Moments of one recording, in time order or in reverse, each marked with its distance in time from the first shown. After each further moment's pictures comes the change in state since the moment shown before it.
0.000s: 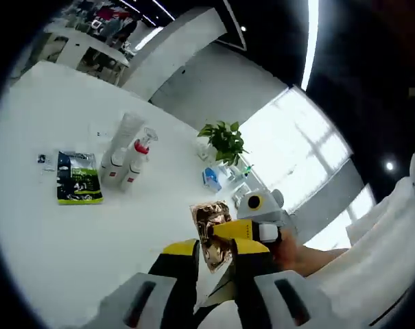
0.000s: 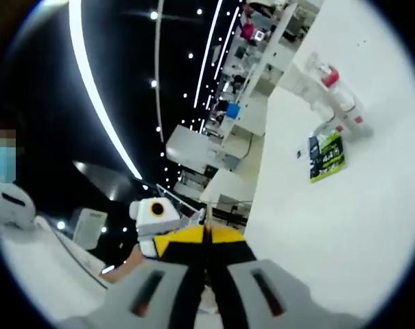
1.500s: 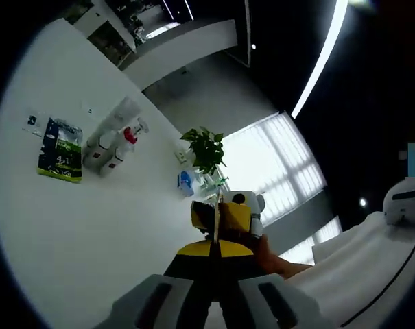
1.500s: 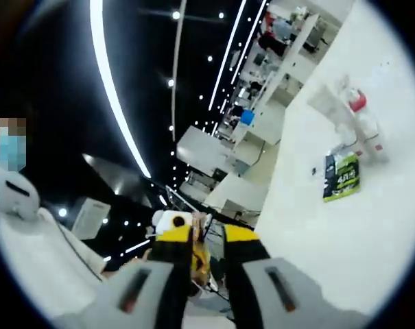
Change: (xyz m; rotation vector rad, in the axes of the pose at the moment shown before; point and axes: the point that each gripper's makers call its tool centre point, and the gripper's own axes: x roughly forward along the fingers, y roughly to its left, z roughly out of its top) left arm -0.013 -0.020 0.004 -0.185 -0.040 -0.201; right arm 0.013 0.016 0.007 -0.100 0.048 0.042
